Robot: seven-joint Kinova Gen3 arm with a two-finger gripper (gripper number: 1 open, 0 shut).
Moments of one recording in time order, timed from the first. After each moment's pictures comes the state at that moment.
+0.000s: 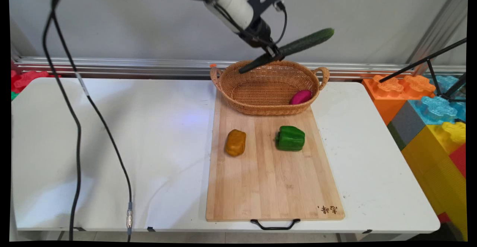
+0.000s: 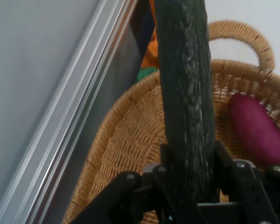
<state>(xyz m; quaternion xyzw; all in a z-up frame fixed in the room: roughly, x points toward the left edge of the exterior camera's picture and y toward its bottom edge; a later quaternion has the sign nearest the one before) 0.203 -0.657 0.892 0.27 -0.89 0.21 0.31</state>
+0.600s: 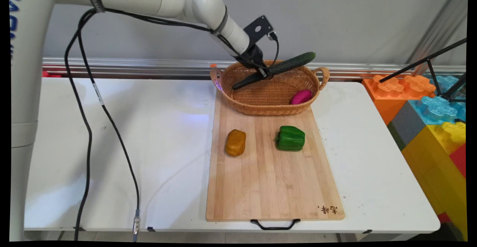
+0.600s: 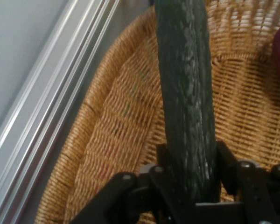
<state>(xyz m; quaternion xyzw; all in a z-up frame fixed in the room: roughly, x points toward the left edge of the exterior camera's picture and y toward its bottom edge) 0.214 -0.678 0.811 0.29 -0.89 0.20 0.27</state>
